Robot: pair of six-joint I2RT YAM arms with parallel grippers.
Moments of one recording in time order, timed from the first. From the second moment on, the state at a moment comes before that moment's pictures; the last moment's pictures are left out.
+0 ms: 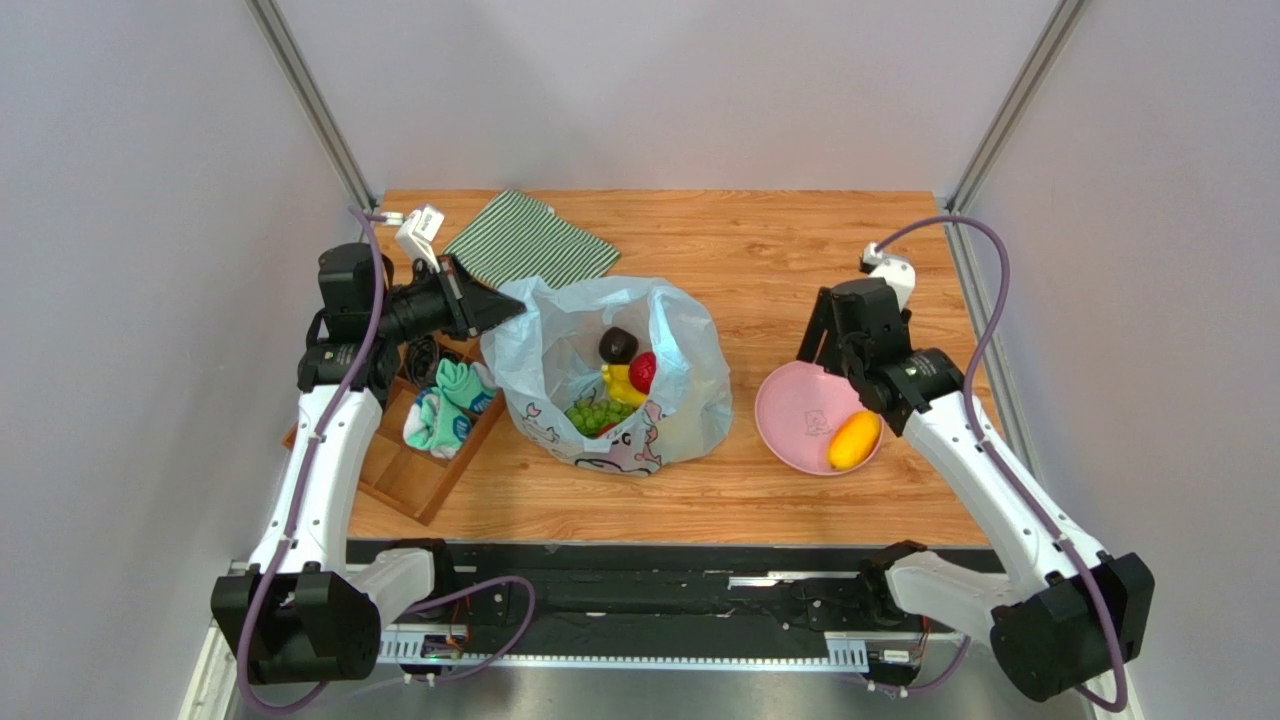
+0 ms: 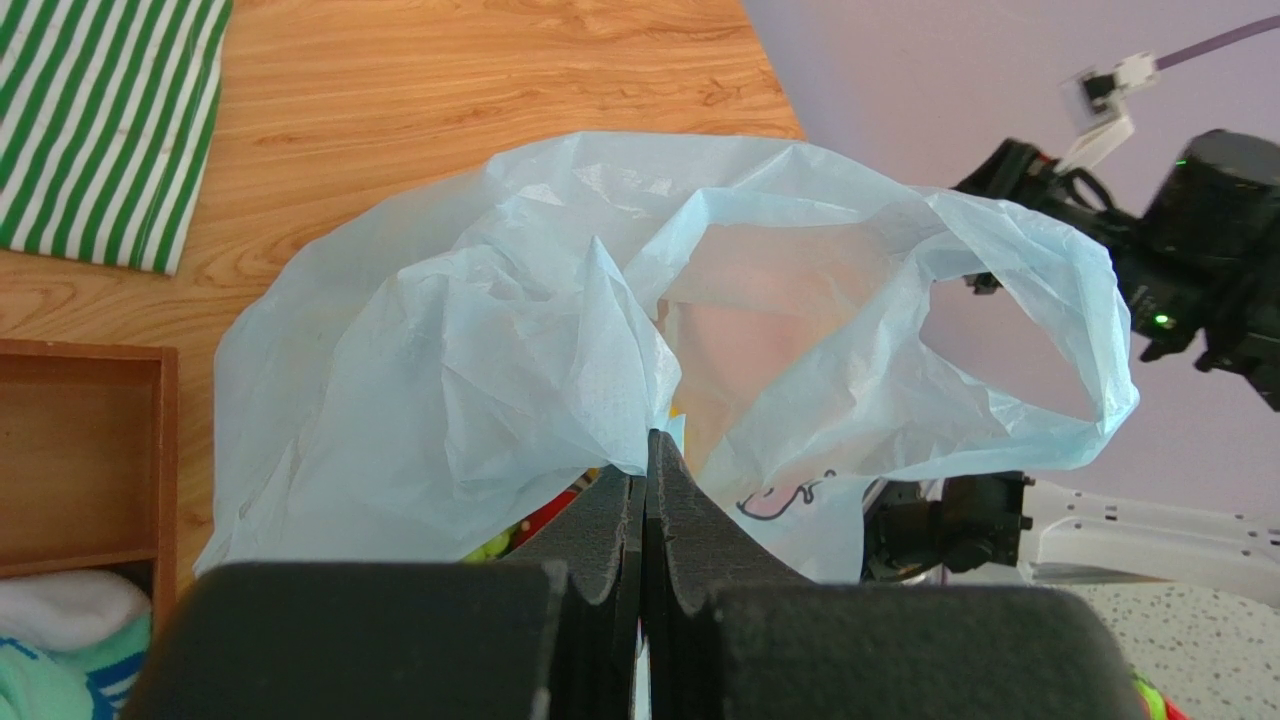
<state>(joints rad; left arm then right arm) 0.05 1.08 1.01 -0.30 0.89 -0.42 0.38 1.09 1.00 -0.61 0.40 0.49</state>
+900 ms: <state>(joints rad) 0.05 1.08 1.01 -0.30 0.89 -0.42 0.17 1.27 0.75 -0.64 0.35 0.63</state>
